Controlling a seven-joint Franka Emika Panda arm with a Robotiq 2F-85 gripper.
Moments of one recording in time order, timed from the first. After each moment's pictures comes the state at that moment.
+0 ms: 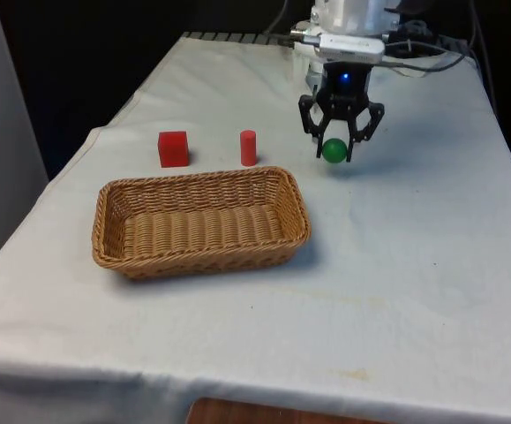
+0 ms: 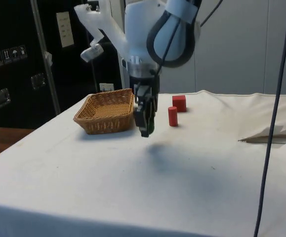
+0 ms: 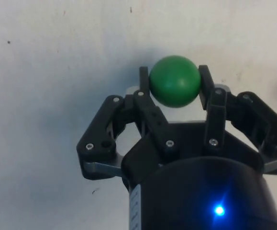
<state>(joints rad) 0.53 0.28 -0.44 -2.48 0.09 2.81 0.03</state>
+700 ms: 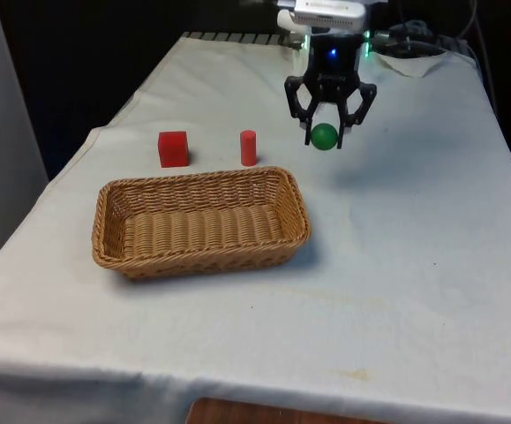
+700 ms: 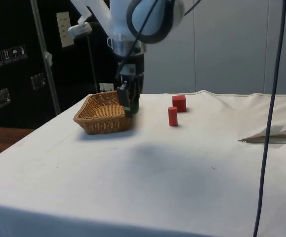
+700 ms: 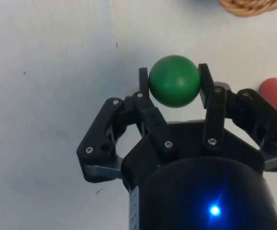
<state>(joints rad) 0.52 0.24 -0.50 -2.35 0.09 2.67 -0.01</state>
